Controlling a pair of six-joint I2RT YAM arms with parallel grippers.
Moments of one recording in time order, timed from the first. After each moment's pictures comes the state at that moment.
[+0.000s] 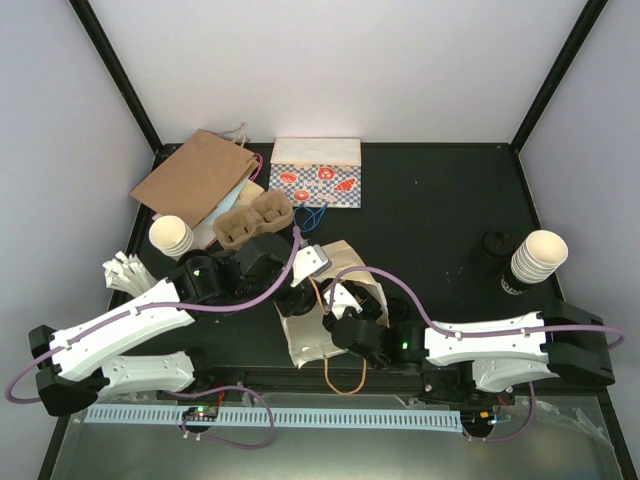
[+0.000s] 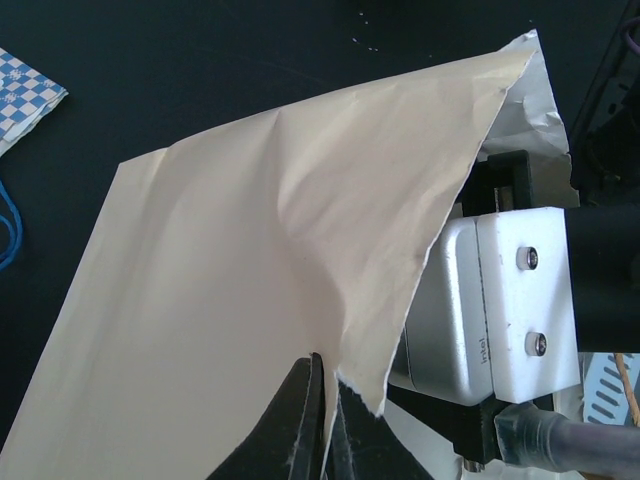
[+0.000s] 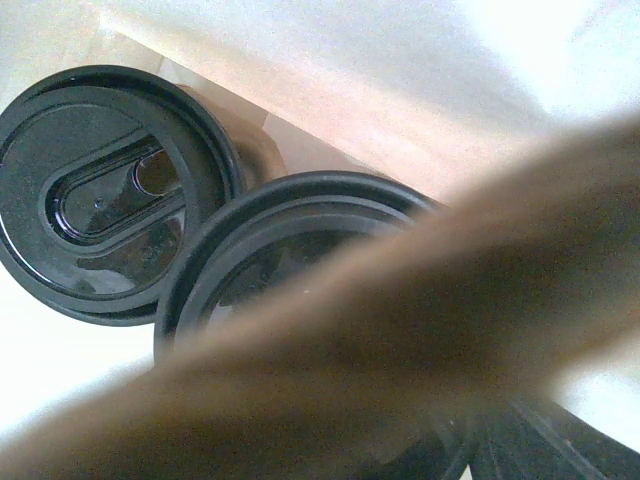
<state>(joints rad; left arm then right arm) -1.04 1.05 1.11 -0.80 0.04 -0.08 1.43 1.25 0.63 -0.10 0.81 0.18</state>
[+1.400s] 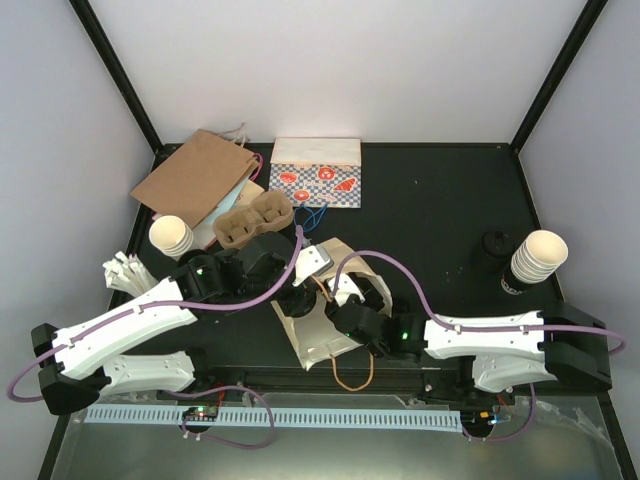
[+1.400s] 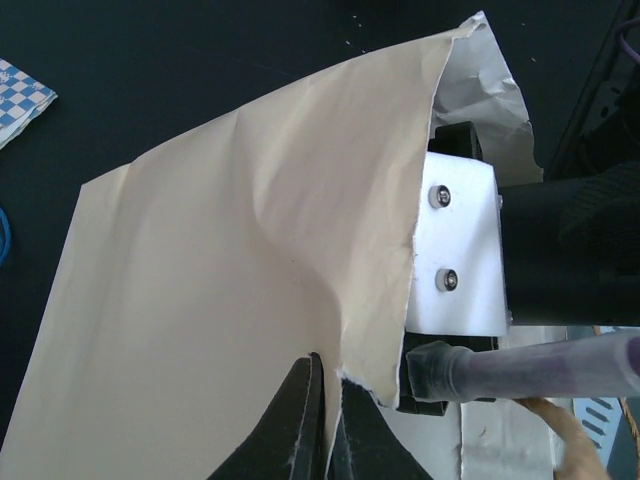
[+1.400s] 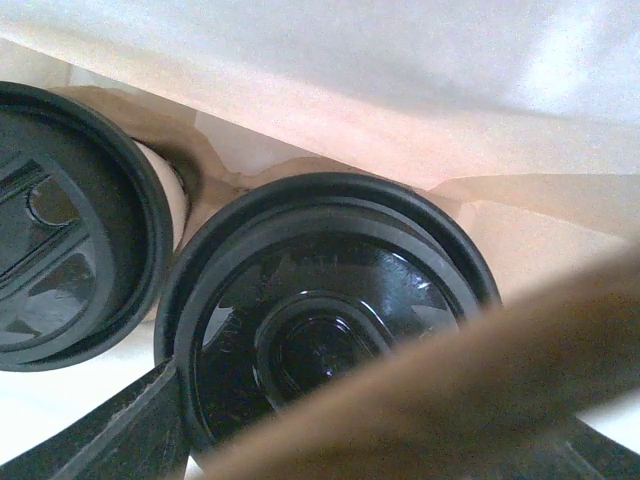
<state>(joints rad) -1.04 1.06 1.11 -0.79 0.06 -0.08 1.35 1.25 0.63 -0.07 0.76 0.18</state>
